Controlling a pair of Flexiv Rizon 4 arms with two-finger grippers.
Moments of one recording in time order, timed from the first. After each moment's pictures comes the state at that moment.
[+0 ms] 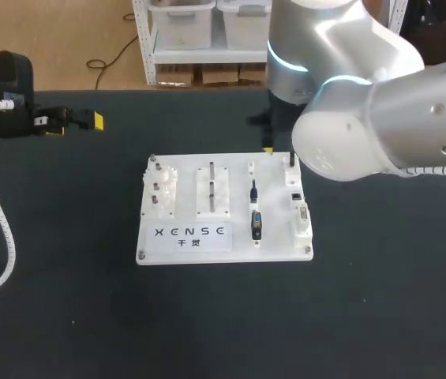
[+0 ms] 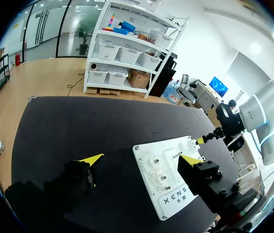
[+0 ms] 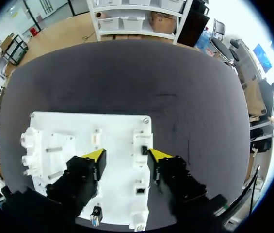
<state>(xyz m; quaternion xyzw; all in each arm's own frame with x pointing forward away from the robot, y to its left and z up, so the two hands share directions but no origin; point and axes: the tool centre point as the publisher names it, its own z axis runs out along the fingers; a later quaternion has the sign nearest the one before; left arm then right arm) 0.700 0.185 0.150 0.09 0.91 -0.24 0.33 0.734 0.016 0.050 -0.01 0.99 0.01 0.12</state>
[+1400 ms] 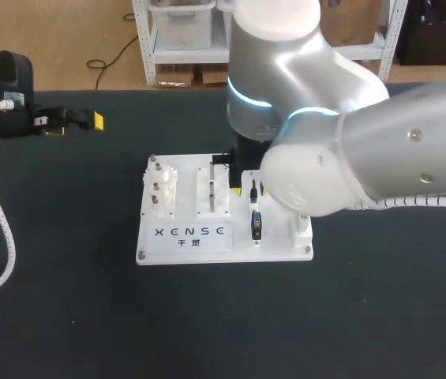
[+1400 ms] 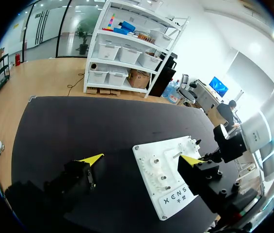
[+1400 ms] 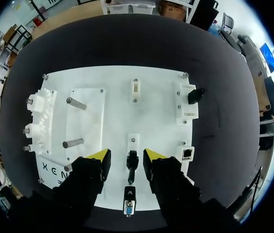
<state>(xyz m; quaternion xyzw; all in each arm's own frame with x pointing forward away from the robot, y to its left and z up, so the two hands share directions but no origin) 0.700 0.185 0.150 0.09 0.91 -0.24 0.33 0.667 0.074 0.021 -0.03 1.00 0.02 0.07</state>
